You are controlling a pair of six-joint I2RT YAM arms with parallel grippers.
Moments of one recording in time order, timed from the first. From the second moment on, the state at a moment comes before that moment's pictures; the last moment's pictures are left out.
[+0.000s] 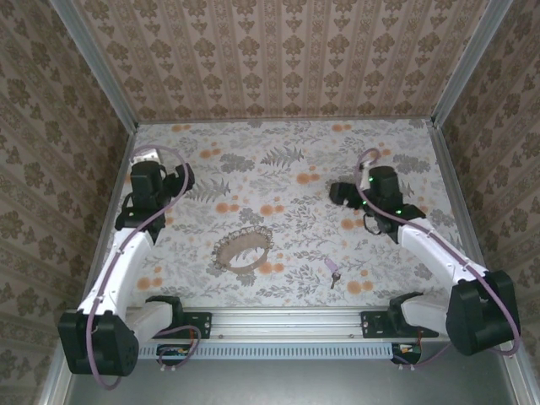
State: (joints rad) left arm -0.13 1.03 0.83 -0.31 -0.09 -0.35; right arm 0.28 1.19 0.73 -0.20 -0.13 0.39
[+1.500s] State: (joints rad) left arm -0.31 1.11 0.82 -0.50 0.03 -0.50; right arm 0.78 1.79 0.93 -0.08 -0.38 0.63
